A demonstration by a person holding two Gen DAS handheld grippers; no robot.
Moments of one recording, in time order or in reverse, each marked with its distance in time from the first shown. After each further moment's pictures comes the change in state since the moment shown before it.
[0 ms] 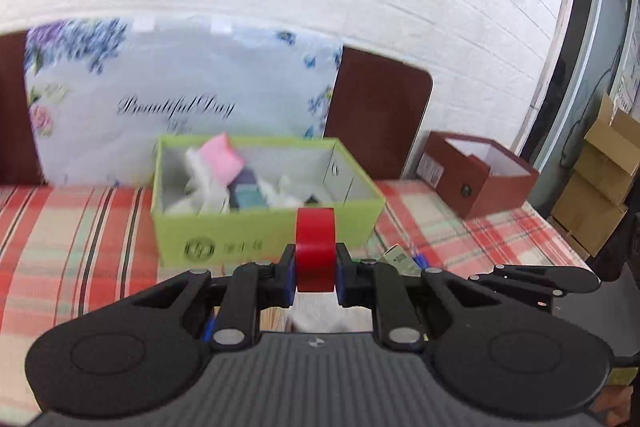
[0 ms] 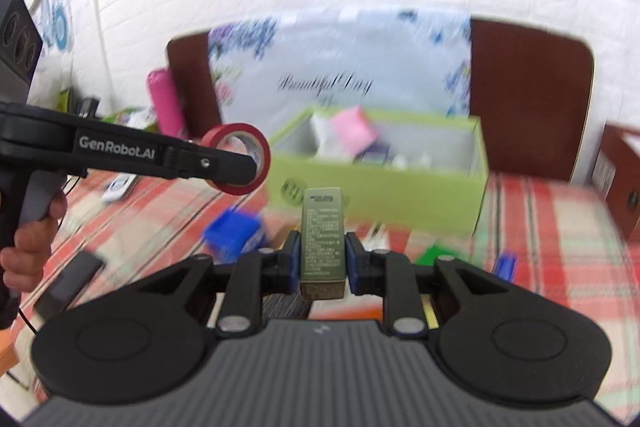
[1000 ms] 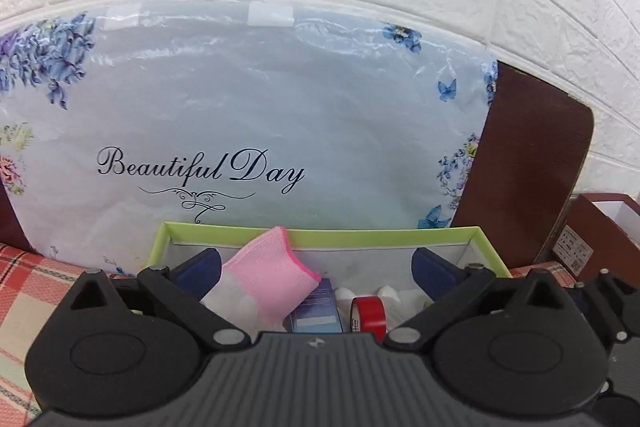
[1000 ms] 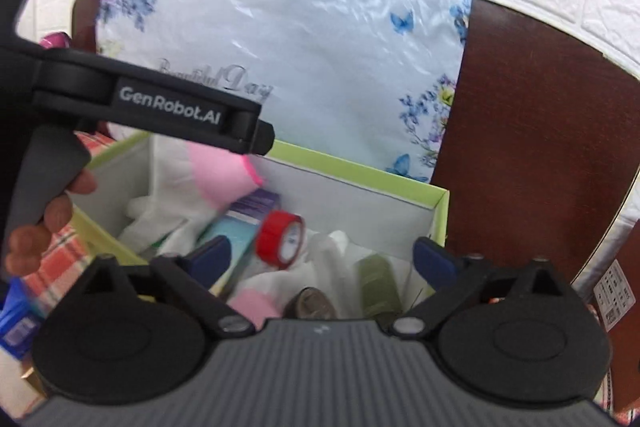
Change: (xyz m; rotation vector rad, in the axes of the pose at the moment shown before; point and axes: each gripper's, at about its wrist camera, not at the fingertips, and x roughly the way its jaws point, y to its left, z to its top) left arm 0.174 0.047 0.067 -0.037 -0.069 0.268; right arm 0.177 -0.096 0.064 -0.157 0.028 -0.119
